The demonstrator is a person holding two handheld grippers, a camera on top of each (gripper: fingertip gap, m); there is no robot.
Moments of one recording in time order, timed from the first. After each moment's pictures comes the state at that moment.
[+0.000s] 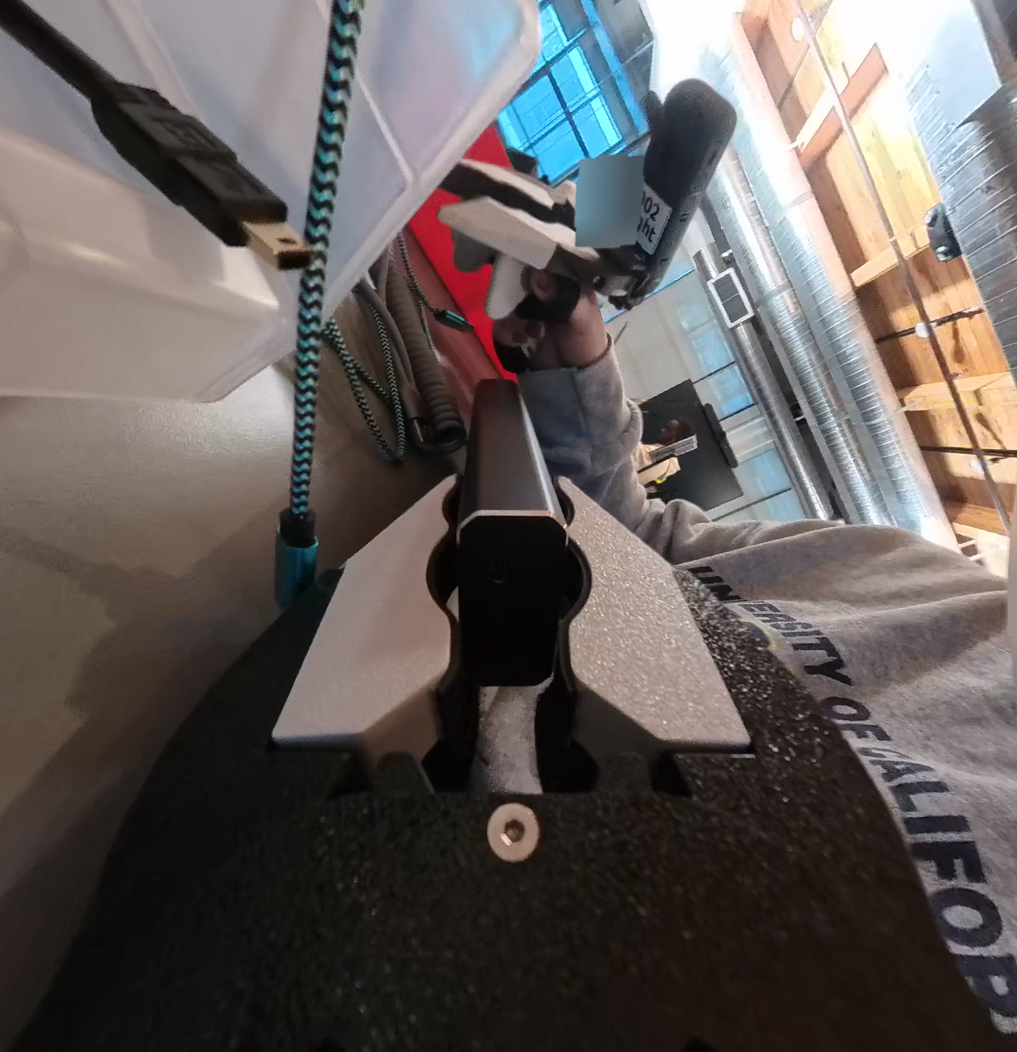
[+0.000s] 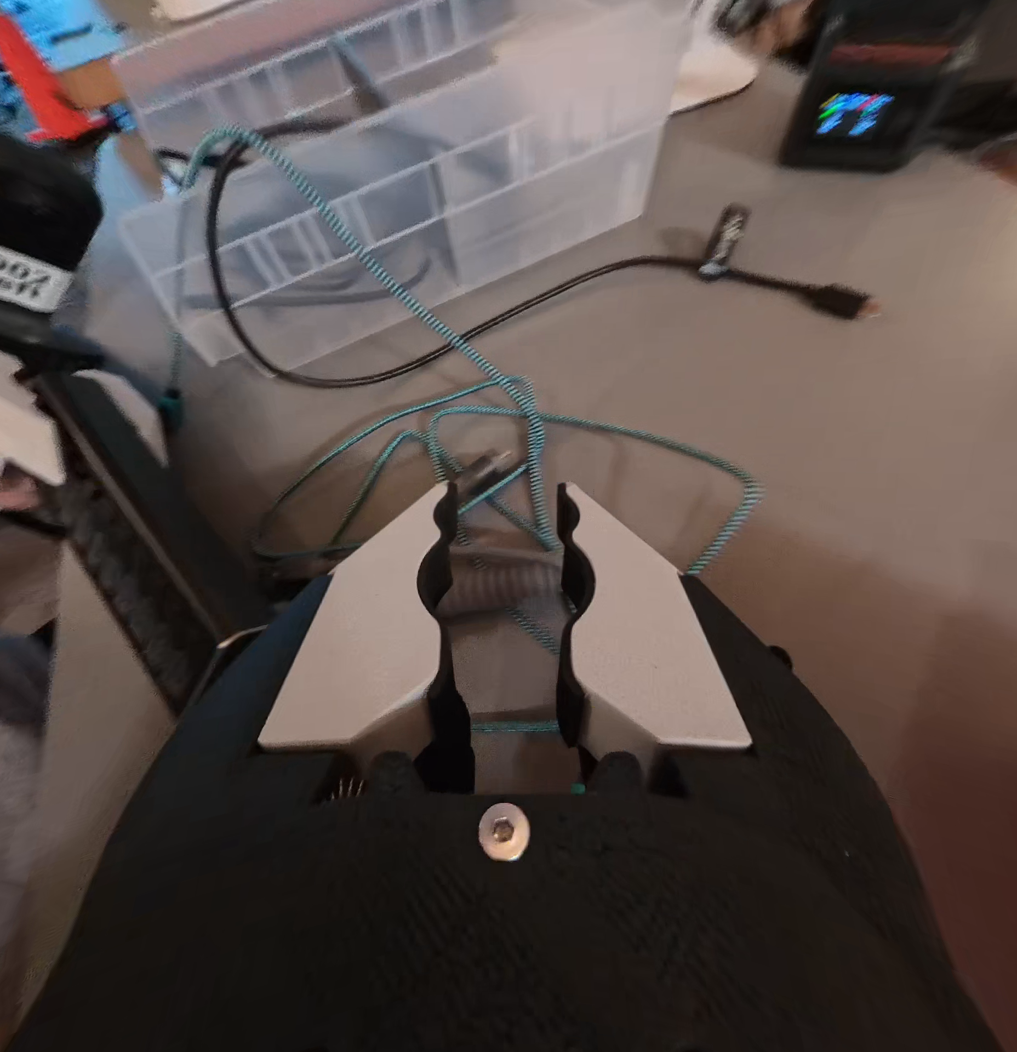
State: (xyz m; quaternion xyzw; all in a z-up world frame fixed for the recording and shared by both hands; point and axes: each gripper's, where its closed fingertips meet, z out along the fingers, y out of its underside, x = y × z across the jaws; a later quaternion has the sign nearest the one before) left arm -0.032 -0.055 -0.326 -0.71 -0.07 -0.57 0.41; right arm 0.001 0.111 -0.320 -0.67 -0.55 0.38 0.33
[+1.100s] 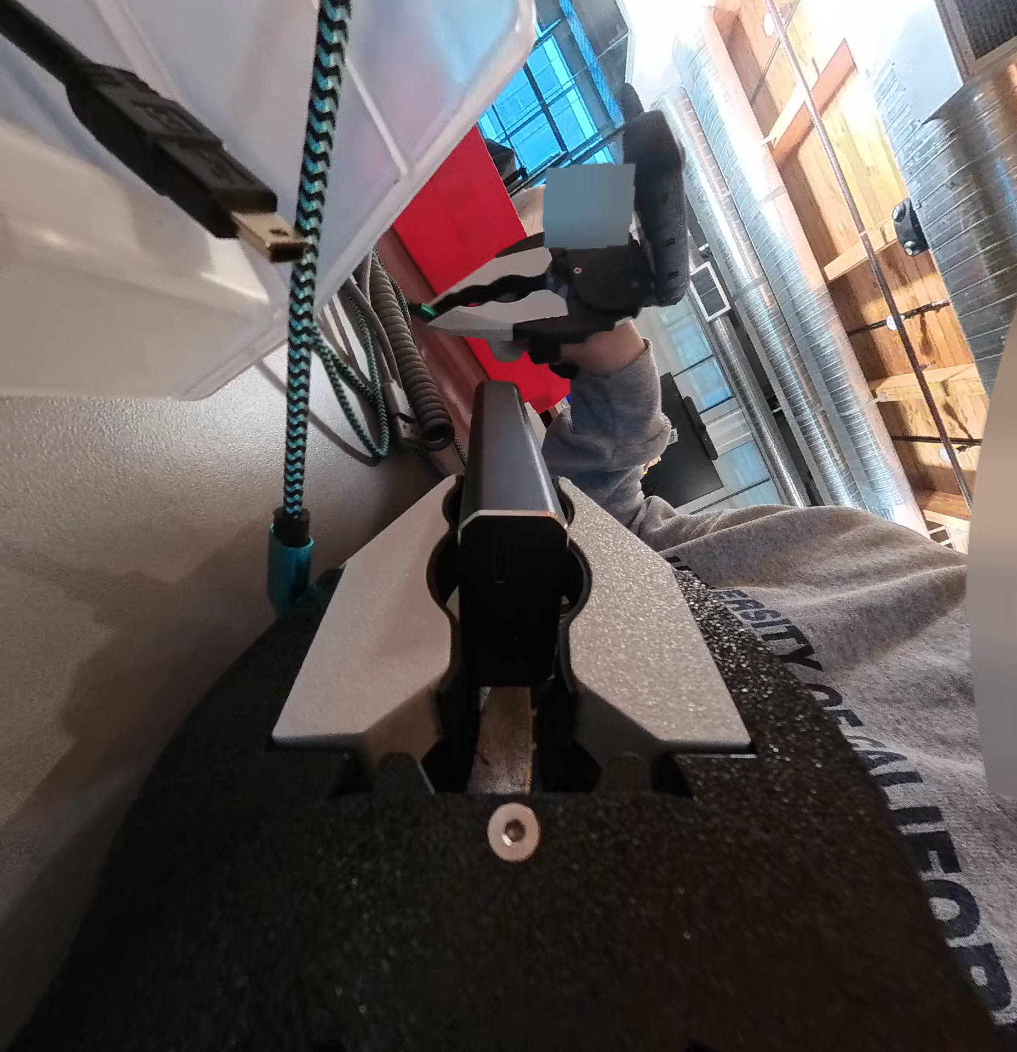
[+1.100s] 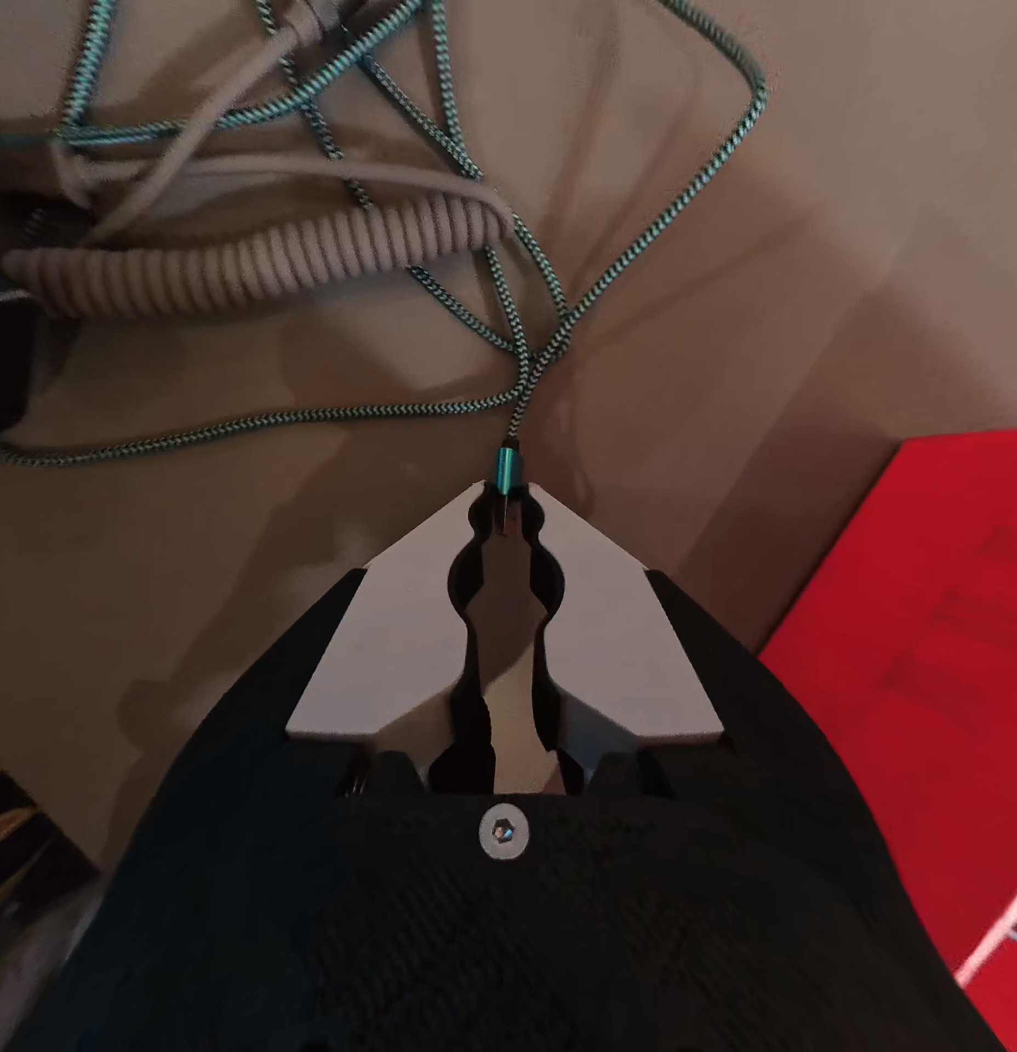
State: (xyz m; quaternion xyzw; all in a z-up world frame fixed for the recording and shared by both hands) left arm -0.030 -0.058 -0.324 -0.70 -0.05 -0.58 0.41; right arm 0.102 0.120 -0.368 -0.74 -0.64 0.07 0.19
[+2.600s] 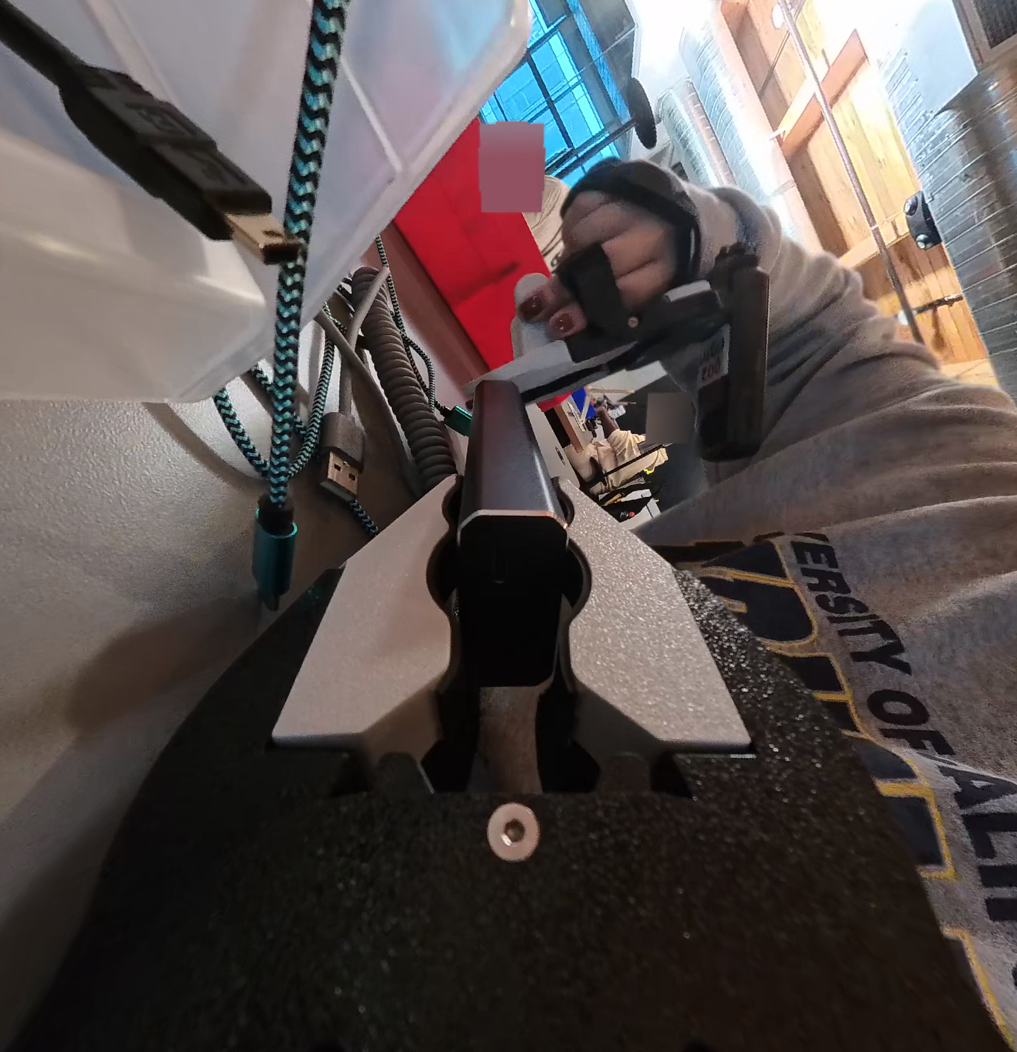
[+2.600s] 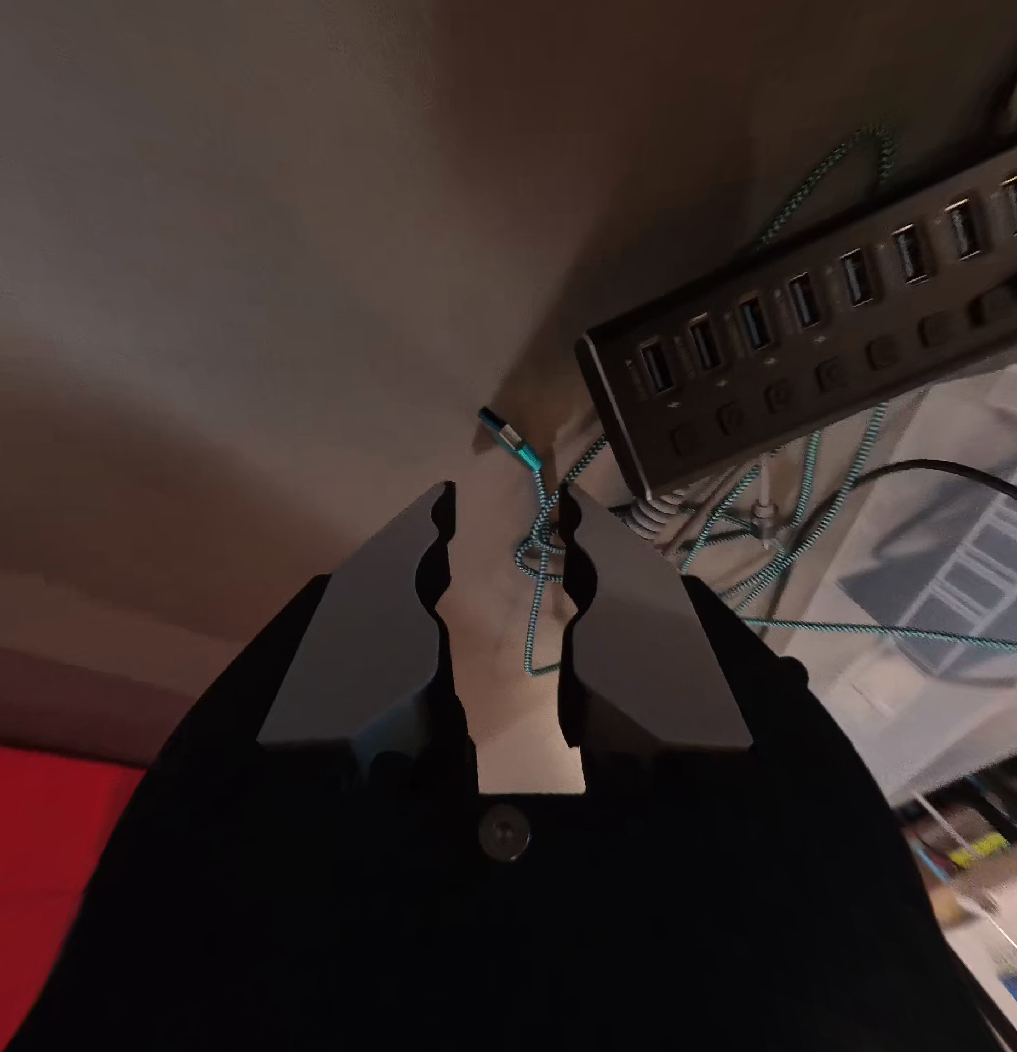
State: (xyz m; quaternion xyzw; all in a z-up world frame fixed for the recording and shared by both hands) left arm -0.029 -0.057 -0.325 -0.71 -0.05 -0.57 0.41; right arm 0.073 0.029 -0.361 0.12 -0.98 -0.03 0.16
